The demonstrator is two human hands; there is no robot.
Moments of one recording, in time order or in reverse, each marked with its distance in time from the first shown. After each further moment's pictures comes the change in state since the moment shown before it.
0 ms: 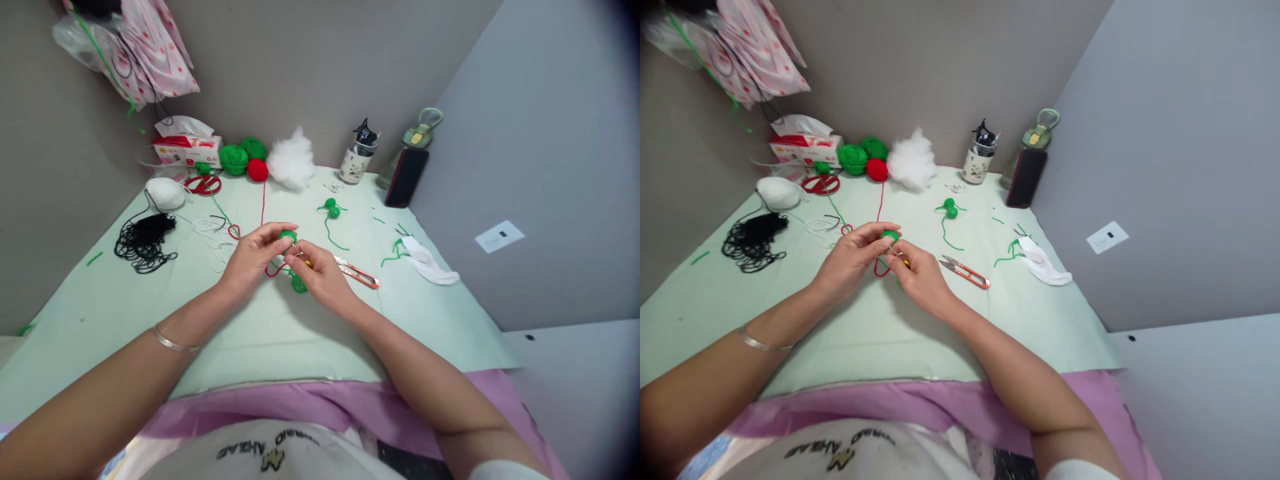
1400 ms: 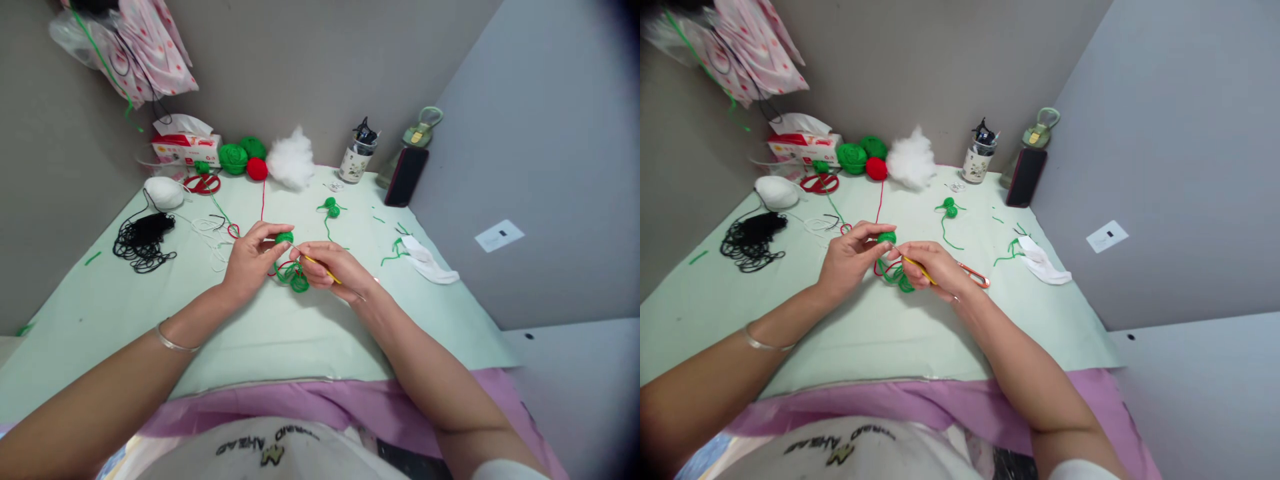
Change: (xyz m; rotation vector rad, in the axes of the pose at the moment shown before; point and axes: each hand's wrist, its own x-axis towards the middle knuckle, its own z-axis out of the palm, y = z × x) left_hand -0.003 -0.005 -0.002 0.274 0.068 0.242; right_hand 0.009 -0.004 -0.027 0.664 -0.270 0.321
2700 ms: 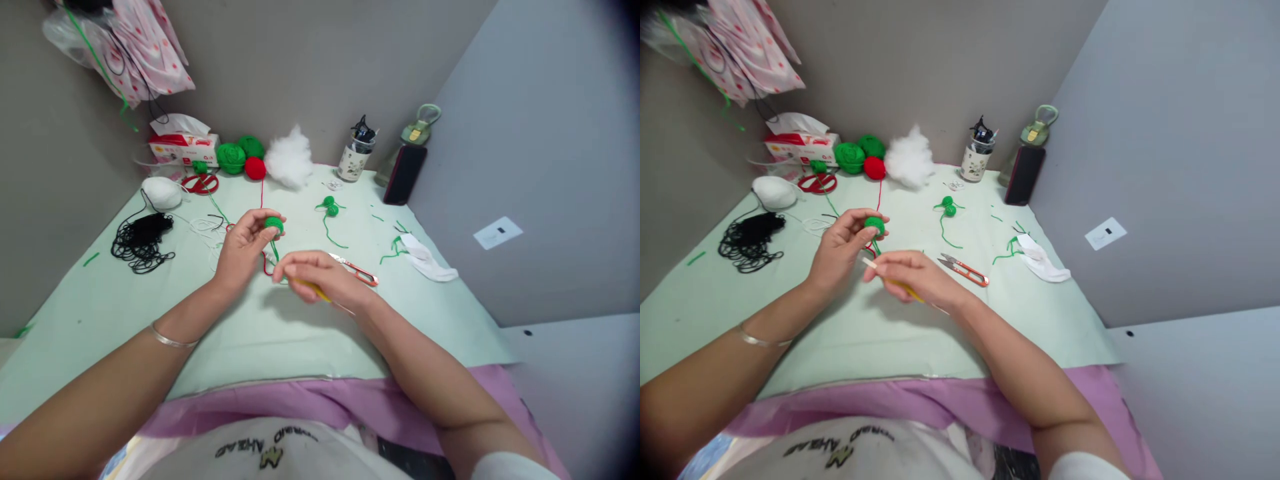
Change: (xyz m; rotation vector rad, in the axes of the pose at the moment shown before) left_hand 0.009 0.008 -0.004 -0.118 0.016 -0.039; right_hand -0.012 0.005 0.018 -0.150 -0.235 -0.066
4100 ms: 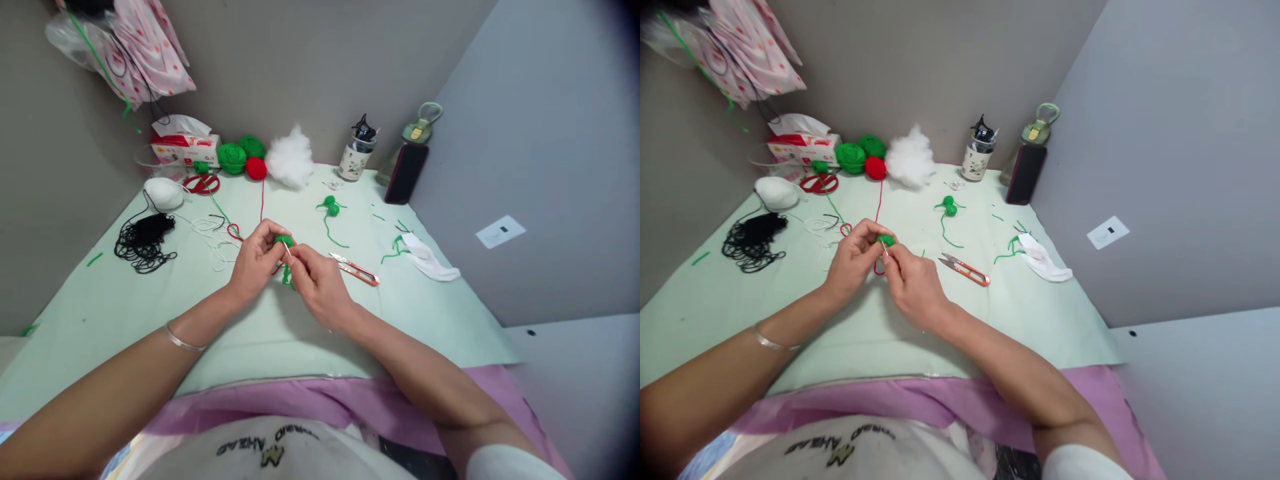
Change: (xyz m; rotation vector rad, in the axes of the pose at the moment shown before) left_hand -0.011 -0.006 0.012 0.073 -0.058 0.024; right_hand 0.003 0.015 0.023 -0.652 0.587 -0.250
